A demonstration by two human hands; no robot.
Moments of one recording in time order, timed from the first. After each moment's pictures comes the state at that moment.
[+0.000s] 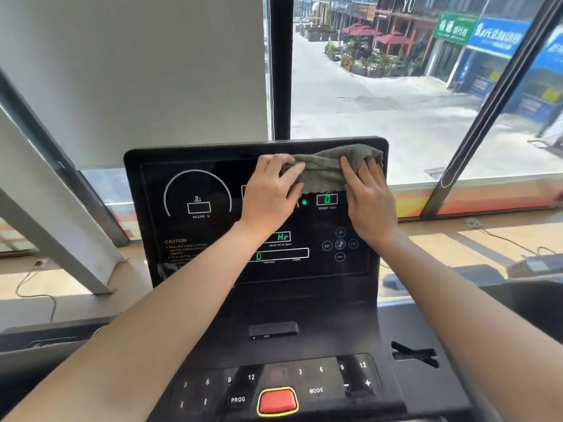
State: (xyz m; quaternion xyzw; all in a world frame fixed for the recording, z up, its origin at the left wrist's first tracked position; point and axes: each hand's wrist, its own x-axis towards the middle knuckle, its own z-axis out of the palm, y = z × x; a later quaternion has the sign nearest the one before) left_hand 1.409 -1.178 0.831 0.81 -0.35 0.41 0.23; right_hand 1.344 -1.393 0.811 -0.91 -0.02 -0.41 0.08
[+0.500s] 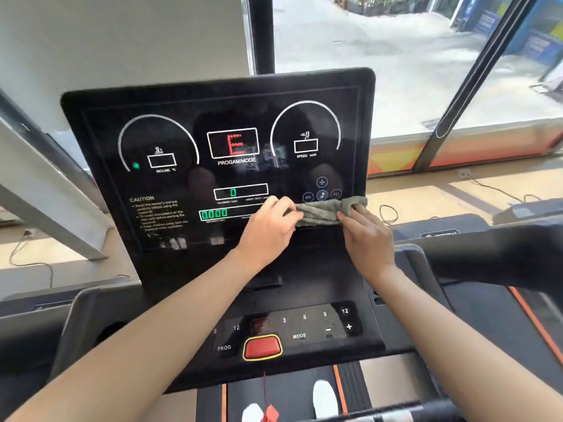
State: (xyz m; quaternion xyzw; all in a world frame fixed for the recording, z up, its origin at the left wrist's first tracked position) left_hand 1.333 -1.187 0.710 0.83 -0.45 0.26 0.20; right_hand 1.241 -1.397 0.692 -0.90 -0.01 -0.42 0.08
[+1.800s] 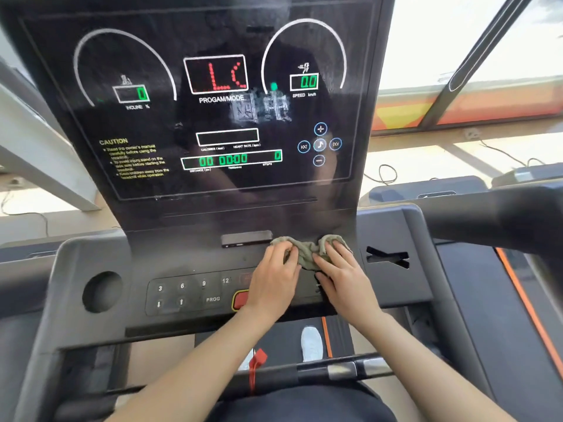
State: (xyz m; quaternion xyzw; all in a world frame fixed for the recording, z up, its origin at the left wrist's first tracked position) left_hand 1.177 -1.176 0.598 0.93 -0.29 0.05 0.24; right_hand 1.111 -1.351 0.600 -0.98 0.01 -0.07 0.20
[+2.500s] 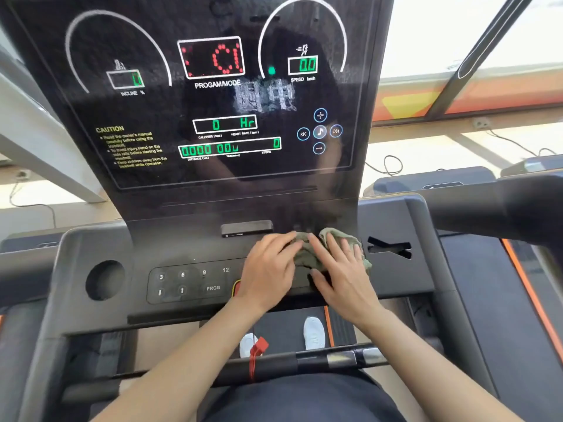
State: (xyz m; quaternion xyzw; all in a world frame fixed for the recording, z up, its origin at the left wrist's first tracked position) left_hand 1.178 -1.164 0.612 0.90 -0.33 0.07 0.28; right_hand 1.099 -1.346 0.608 -0.98 0.01 -0.02 0.21
